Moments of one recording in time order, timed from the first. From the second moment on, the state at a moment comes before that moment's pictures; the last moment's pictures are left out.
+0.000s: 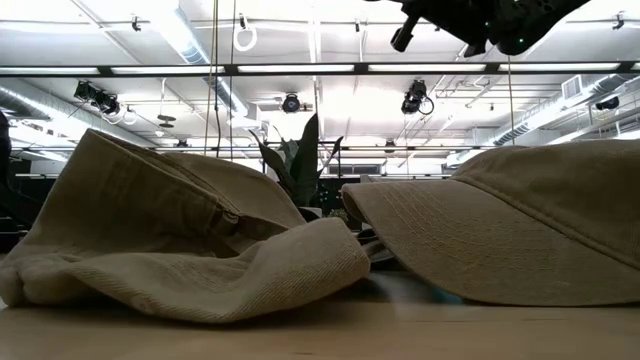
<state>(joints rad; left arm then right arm) -0.27 1.45 1.79 -0.42 -0.81 -0.97 -0.60 1.32 0.97 0.90 -0.87 1.17</state>
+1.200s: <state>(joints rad) -0.16 1.51 1.79 -0.38 -0.58 -0.76 -0.61 1.31 0.97 0.83 -1.01 1.12</state>
